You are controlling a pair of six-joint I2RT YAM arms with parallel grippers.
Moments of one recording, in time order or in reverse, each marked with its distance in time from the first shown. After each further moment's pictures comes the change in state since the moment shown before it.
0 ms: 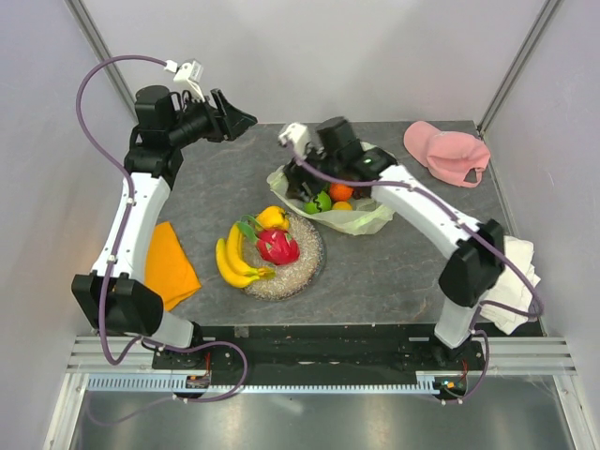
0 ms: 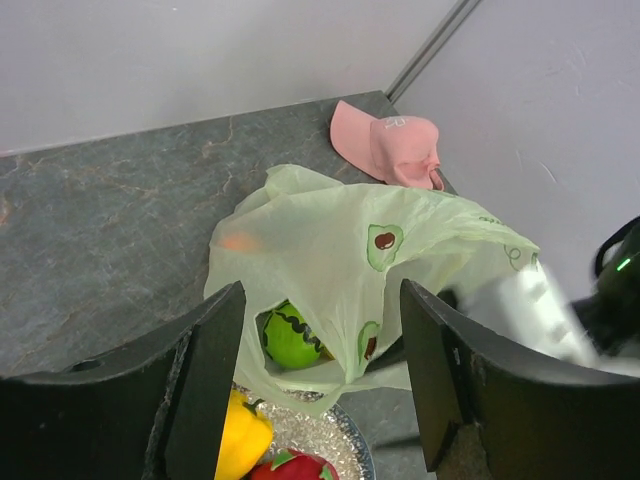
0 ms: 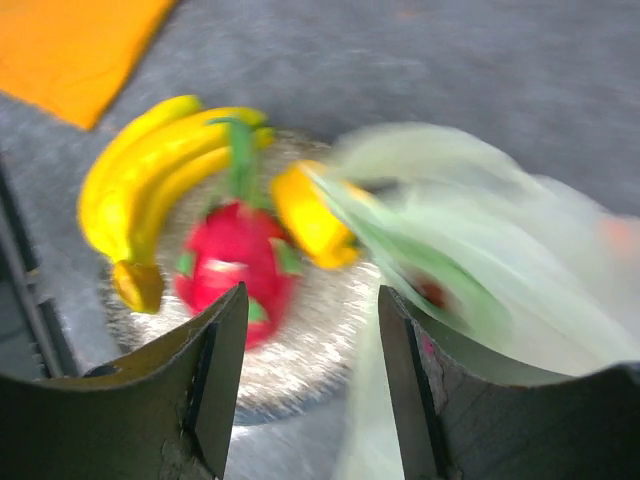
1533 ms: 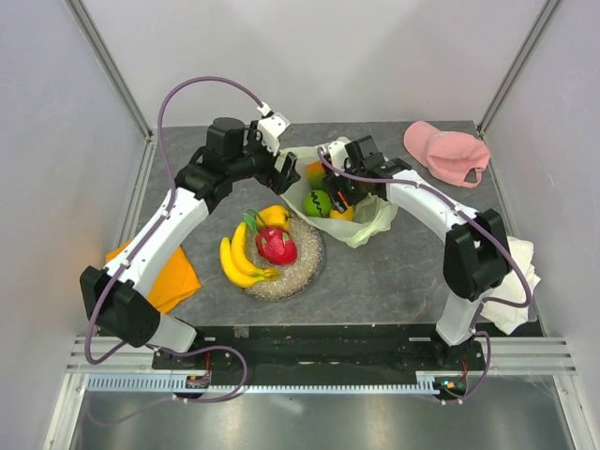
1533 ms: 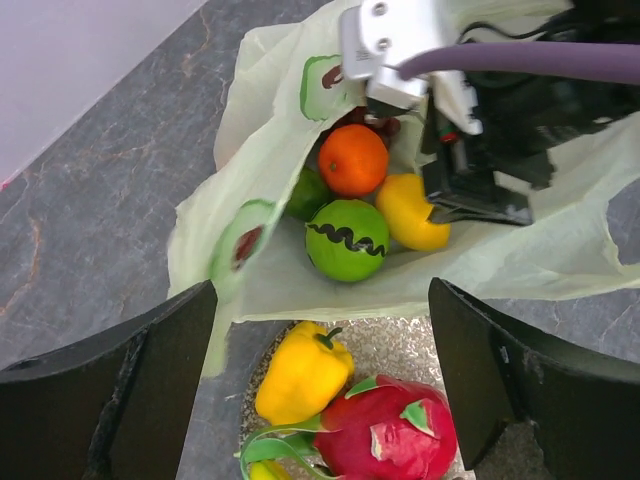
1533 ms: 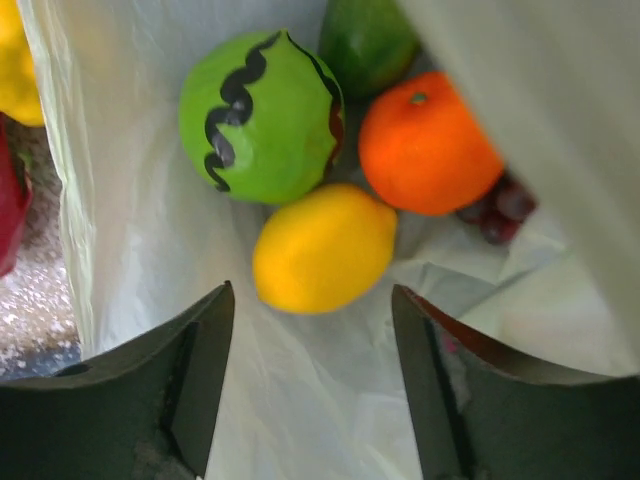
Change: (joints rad) left arm -0.363 -0.018 -0.150 -0.136 -0.280 0.583; right arm -0.219 -0.057 -0.301 0.005 0.272 -0.003
